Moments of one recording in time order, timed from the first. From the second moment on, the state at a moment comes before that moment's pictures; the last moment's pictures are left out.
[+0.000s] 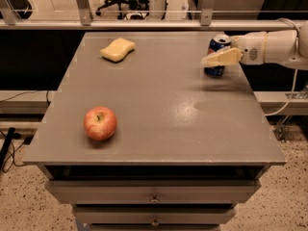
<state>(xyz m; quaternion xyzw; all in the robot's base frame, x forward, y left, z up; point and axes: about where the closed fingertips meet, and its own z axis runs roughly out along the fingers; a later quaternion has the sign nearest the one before) 0.704 -0.208 0.898 -0.37 0.72 0.31 0.50</state>
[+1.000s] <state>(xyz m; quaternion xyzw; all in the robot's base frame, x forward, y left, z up) 0.698 -0.204 0.957 -0.40 0.65 0.31 0.56</state>
